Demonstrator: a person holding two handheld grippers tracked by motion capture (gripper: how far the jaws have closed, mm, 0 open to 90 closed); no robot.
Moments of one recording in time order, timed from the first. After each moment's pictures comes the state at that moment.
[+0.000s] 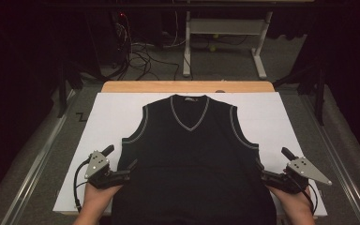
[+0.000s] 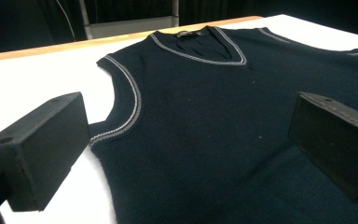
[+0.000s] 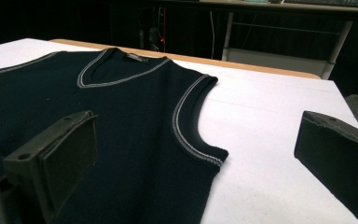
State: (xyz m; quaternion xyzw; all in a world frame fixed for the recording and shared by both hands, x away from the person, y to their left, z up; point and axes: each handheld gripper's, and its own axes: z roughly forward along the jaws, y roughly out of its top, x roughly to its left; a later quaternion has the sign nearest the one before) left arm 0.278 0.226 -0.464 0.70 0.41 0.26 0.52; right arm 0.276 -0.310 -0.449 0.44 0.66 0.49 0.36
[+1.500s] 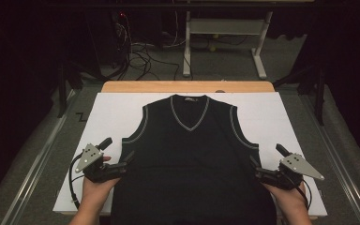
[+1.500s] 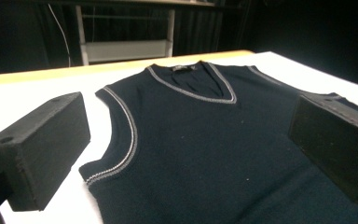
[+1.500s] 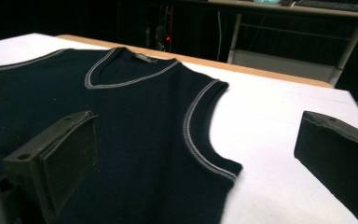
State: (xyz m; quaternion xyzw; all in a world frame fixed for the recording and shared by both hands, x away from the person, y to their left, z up) left arm 0.289 0.231 -0.441 0.68 0.41 0.25 0.55; right arm 0.286 -0.294 -0.444 0.42 0.68 0.49 0.36
